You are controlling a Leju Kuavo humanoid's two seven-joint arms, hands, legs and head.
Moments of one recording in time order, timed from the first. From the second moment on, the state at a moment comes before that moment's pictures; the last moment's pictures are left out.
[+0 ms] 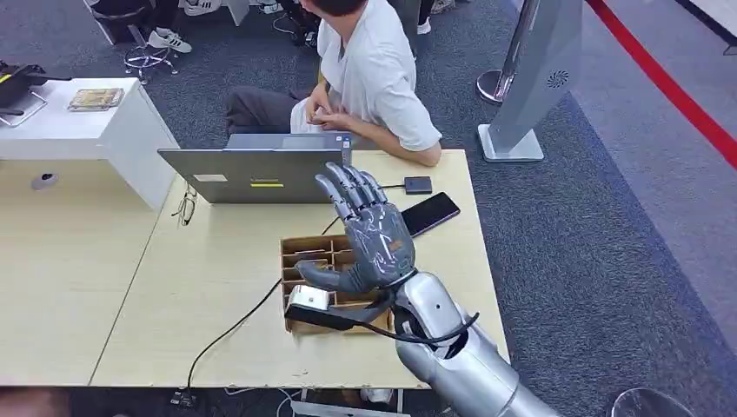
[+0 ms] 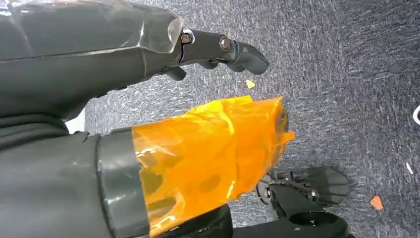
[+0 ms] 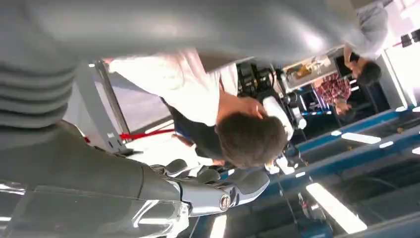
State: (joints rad) left arm -0.08 -0.24 0.76 -0.23 -1.05 0.41 -0.05; right arm -0.34 0.06 0.62 -1.43 1.11 -0.42 0.04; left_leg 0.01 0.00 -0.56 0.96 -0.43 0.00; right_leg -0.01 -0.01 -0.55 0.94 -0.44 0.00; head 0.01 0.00
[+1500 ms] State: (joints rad) left arm -0.08 -0.24 0.74 -0.23 -1.10 0.41 -0.02; right arm -0.31 0.06 0.60 -1.23 1.19 -0.34 0.17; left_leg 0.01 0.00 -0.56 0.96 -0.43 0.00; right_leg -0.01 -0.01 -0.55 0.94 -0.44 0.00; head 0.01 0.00
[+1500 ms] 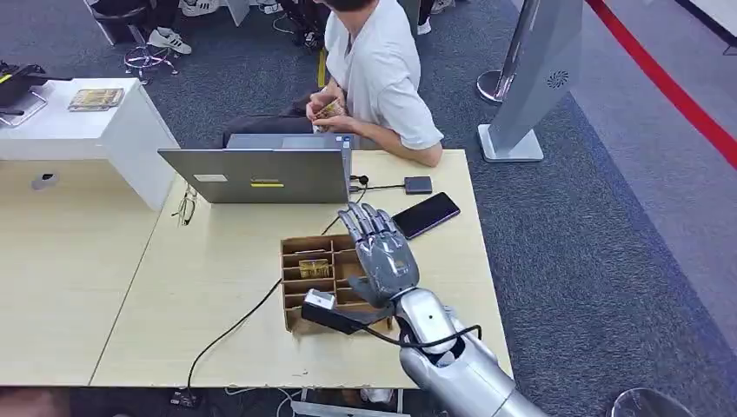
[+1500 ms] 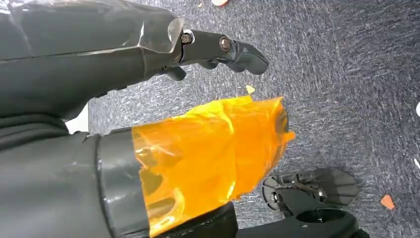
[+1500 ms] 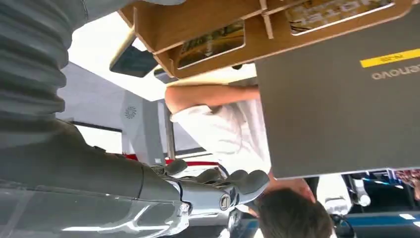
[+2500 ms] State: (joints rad) left arm -0.08 -0.24 0.71 -0.23 -1.13 0.41 -0.02; right arm -0.32 0.06 0.60 -1.19 1.21 -0.32 0.19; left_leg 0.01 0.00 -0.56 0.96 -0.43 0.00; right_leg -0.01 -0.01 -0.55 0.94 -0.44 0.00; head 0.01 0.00
